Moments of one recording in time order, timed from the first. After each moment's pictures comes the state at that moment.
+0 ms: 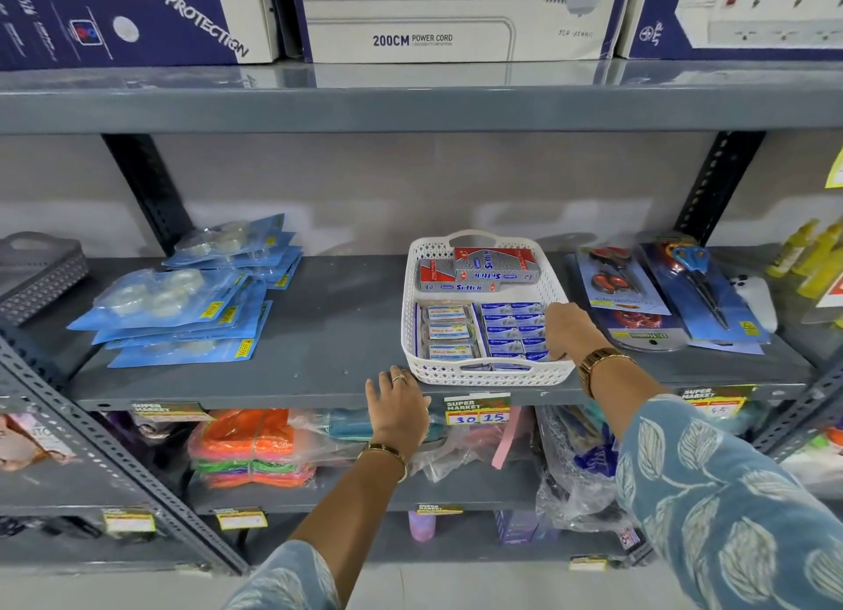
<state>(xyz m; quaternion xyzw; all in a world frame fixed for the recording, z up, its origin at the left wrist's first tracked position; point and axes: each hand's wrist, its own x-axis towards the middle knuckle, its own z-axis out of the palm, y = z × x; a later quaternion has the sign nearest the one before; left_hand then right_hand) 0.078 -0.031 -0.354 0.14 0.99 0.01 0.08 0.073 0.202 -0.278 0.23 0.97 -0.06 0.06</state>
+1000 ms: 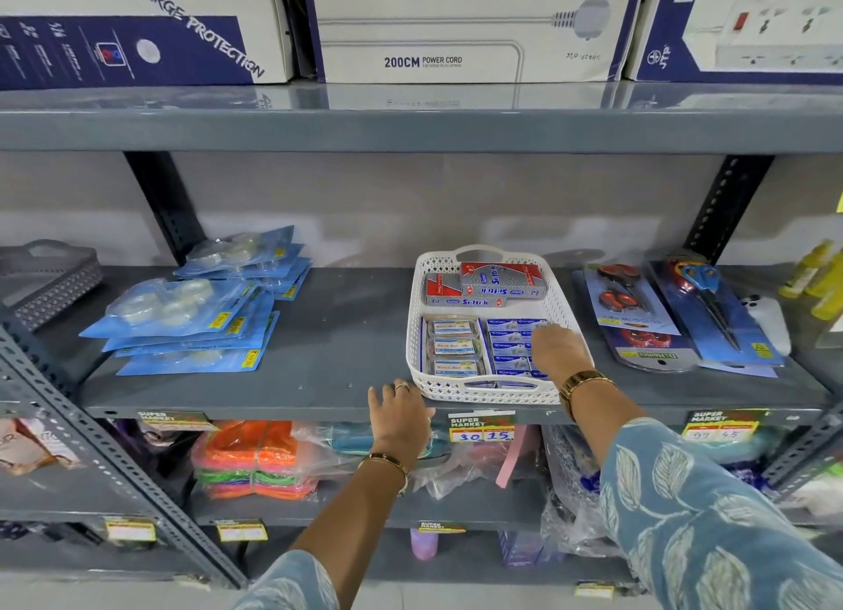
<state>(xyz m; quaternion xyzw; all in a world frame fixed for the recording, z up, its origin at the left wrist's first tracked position) 0.068 -0.032 -0.356 0.14 0.99 0.02 0.06 0.069 0.177 -0.277 0.21 0.98 0.01 0.07</state>
